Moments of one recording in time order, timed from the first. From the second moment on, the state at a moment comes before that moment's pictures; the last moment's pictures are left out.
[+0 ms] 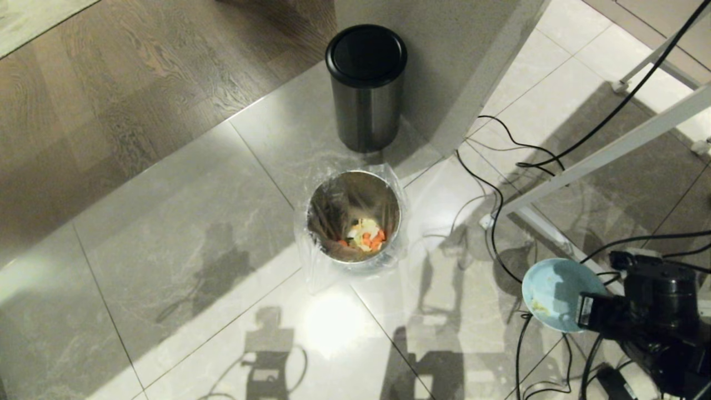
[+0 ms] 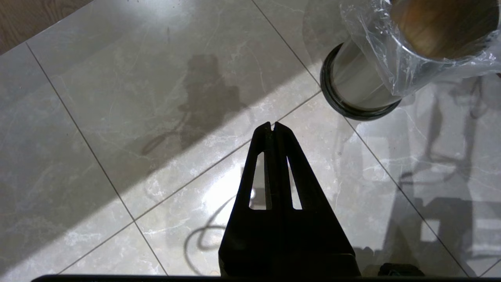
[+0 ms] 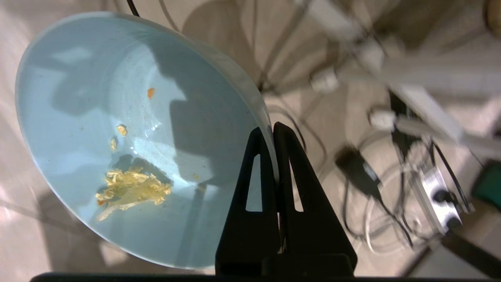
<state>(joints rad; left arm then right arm) 0.00 0.00 0.00 -0.01 0.02 -0.06 0.19 1.76 -0.18 -1.06 -0.51 0.22</state>
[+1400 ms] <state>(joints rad) 0.00 0.00 0.00 -0.01 0.02 -0.06 0.24 1.09 0.00 -0.23 -0.39 0.17</state>
